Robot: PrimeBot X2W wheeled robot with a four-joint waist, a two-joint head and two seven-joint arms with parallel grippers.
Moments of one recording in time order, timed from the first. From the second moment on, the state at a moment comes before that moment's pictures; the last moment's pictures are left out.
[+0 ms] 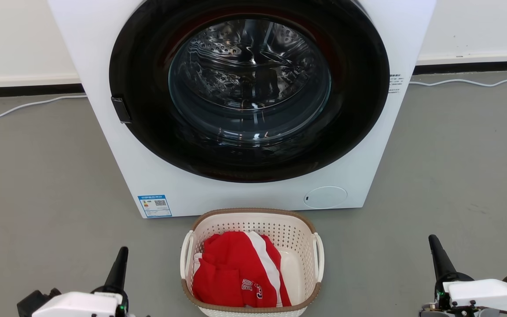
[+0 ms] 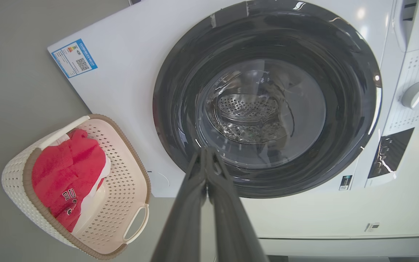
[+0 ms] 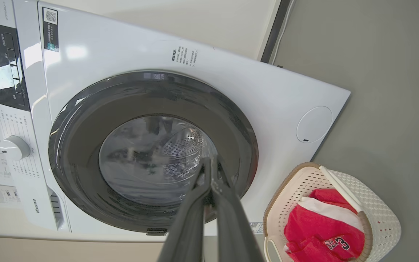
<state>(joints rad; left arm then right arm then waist) -0.02 0.06 0.07 0.32 -1.36 -0.10 0.04 -0.03 -0.04 -0.13 0.30 1.29 0.12 0.03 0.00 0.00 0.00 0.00</state>
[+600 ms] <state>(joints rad) -0.05 0.04 0.08 0.28 -1.55 -0.12 0.10 -0.05 -0.04 -0.13 0.28 1.54 0.12 0.09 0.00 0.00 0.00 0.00</state>
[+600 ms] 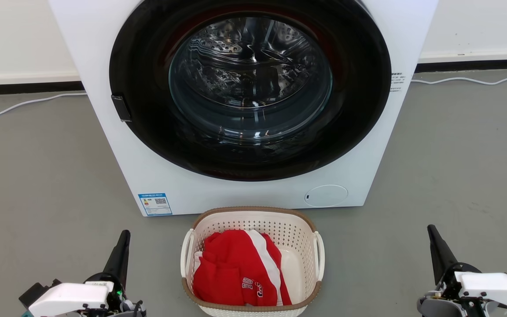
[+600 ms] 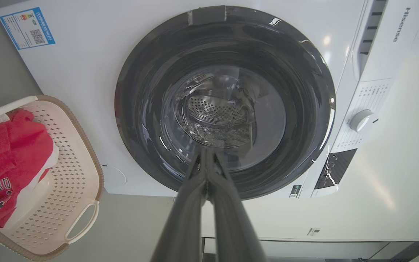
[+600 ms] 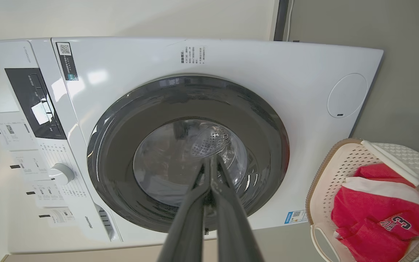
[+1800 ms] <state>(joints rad) -0.05 0.04 0.08 0.27 -1.60 -0.12 0.11 -0.07 -0.04 -0.13 0.27 1.60 0.12 0.10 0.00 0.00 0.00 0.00</state>
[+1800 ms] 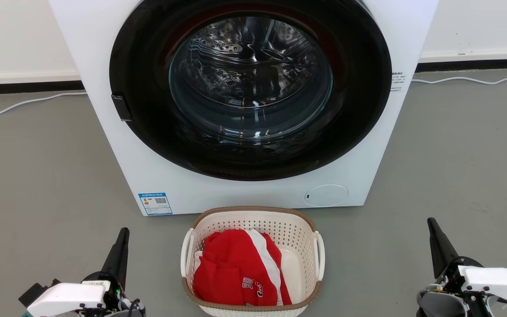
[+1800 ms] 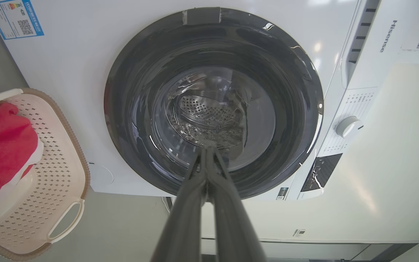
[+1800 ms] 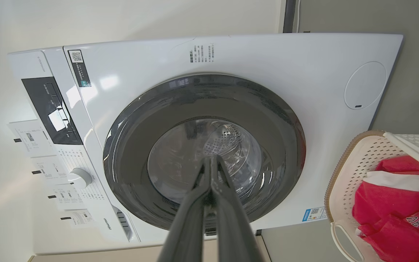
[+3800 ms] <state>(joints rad) -0.05 0.04 0.08 0.27 -1.60 -0.12 0.11 -0.07 -0.04 -0.13 0.27 1.60 0.12 0.10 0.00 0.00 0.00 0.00</state>
